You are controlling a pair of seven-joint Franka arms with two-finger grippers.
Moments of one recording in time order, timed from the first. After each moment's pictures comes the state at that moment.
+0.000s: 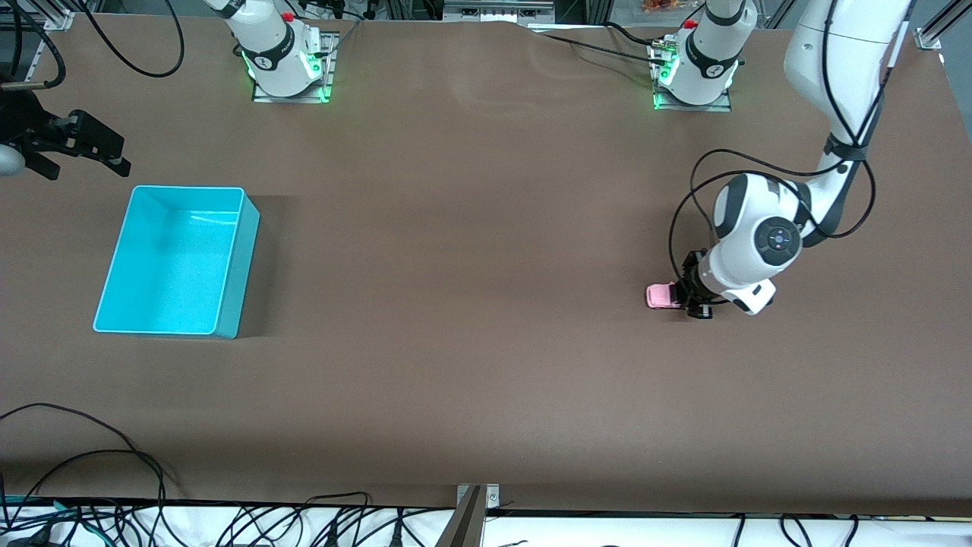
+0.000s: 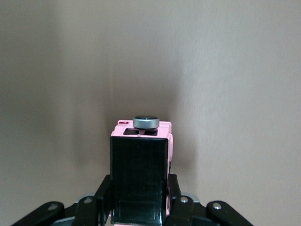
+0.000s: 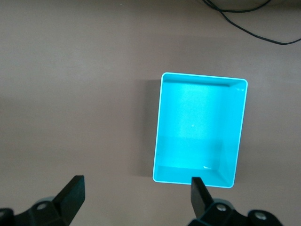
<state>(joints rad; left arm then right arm) -0.02 0.49 -0.12 -2.03 0.02 2.46 -1.74 -0.03 -0.01 0.05 -1.54 0.01 1.56 -0.03</state>
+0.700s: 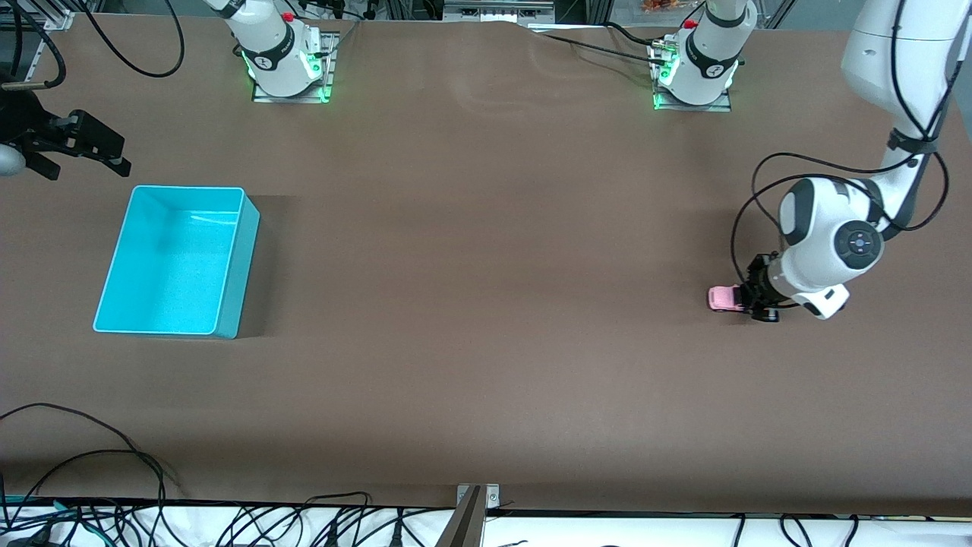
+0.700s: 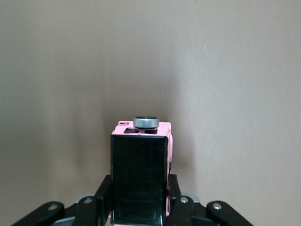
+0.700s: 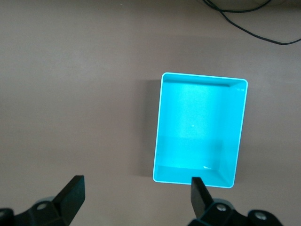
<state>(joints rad) 0.20 0.49 -0.12 -2.04 0.16 2.47 -1.57 -0.03 -0.01 0.05 -1.54 0.01 1.56 -0.03</state>
